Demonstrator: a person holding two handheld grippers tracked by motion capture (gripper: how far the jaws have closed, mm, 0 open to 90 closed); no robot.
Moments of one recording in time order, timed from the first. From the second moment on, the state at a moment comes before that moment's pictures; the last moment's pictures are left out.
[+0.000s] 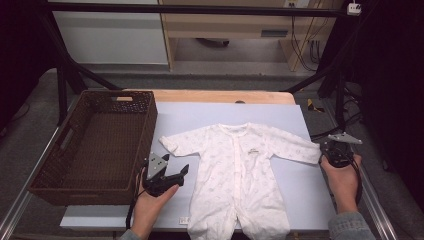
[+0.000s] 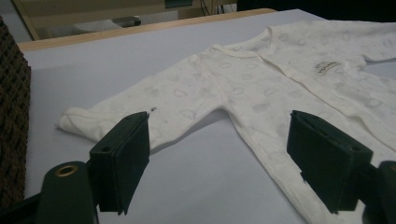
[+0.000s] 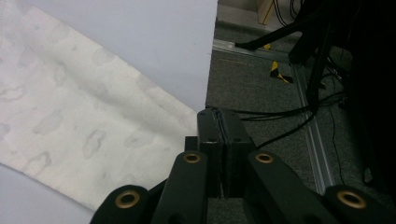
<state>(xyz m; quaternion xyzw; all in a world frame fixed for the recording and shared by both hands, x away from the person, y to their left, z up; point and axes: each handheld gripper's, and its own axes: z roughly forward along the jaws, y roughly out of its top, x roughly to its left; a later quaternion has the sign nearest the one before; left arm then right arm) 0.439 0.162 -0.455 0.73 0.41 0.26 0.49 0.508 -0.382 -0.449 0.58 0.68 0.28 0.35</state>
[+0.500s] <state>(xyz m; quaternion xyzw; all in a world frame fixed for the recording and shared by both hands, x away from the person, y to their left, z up) 0.439 0.161 -0.455 0.73 0.41 0.26 0.48 0.497 -0.376 -0.448 0.59 0.66 0.31 0.34</state>
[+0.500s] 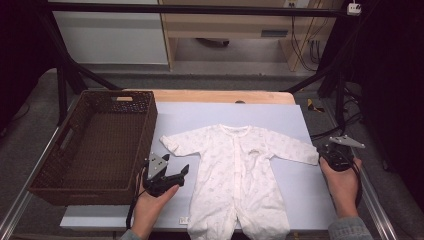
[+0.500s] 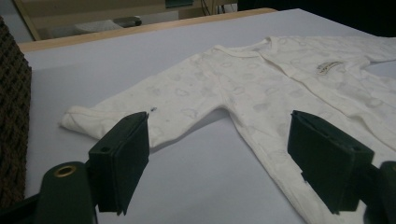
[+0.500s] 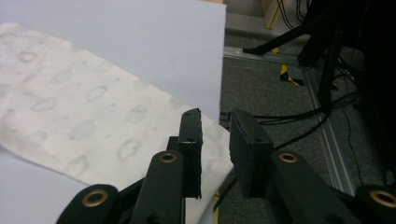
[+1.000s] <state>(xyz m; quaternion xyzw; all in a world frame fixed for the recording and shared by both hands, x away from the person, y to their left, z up) 0.440 0.164 -0.456 0.73 0.42 0.26 0.48 0.478 -0.326 -0.446 0.57 0.66 0.38 0.33</state>
